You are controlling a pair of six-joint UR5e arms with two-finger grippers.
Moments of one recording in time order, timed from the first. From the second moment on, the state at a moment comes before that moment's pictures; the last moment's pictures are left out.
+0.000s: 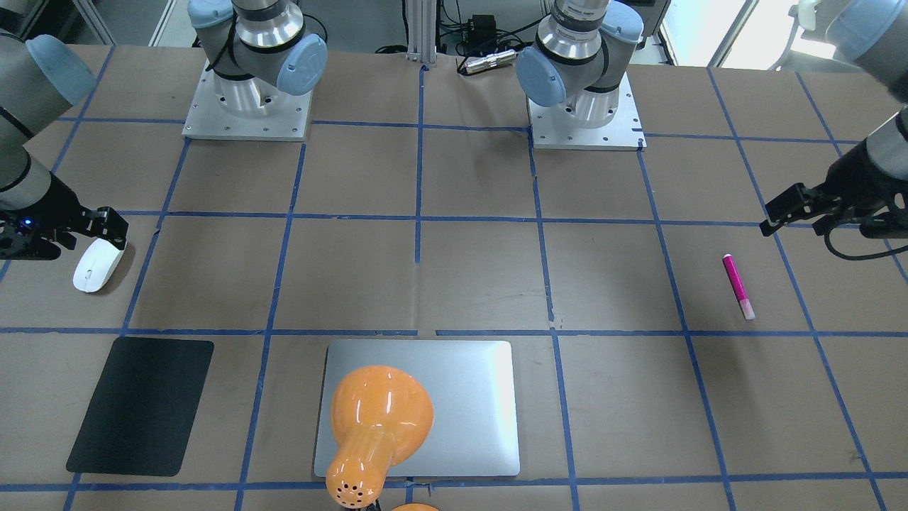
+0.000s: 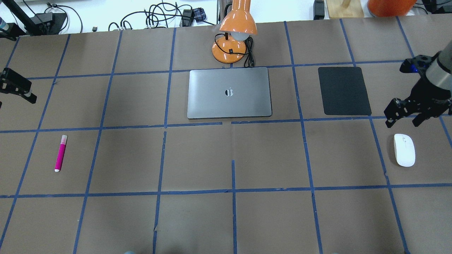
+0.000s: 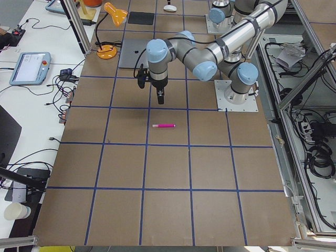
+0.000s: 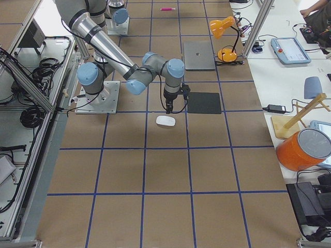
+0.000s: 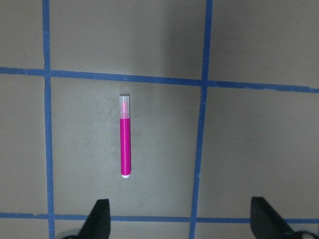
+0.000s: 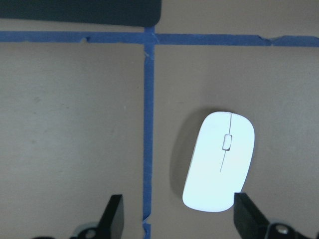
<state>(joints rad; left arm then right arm) -0.90 -1.67 -1.83 -1.28 1.54 0.60 0.99 -1.45 2.11 -2.18 -1.64 -0.60</state>
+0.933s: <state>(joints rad) -0.84 -1.87 -2.08 -0.83 1.55 0.66 0.97 -1.36 2.16 -2.32 -1.69 -0.61</state>
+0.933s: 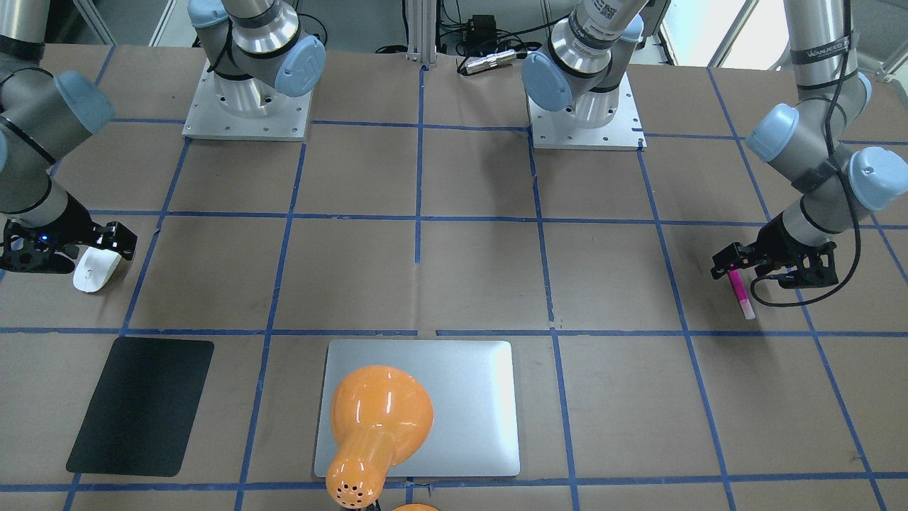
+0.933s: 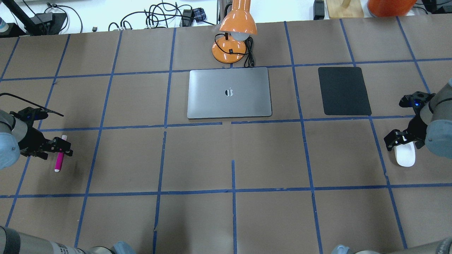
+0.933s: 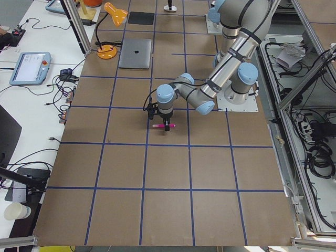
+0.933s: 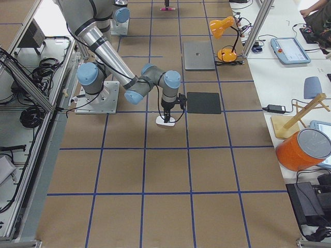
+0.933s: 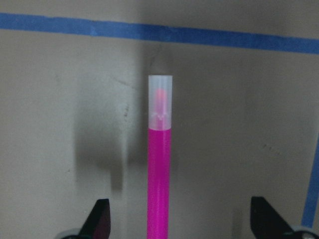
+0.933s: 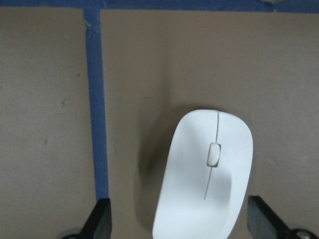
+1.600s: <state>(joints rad) -0.84 -1.91 -2.08 -0.80 1.55 0.66 0.97 -1.31 2.15 -2.33 -1.73 -0.61</state>
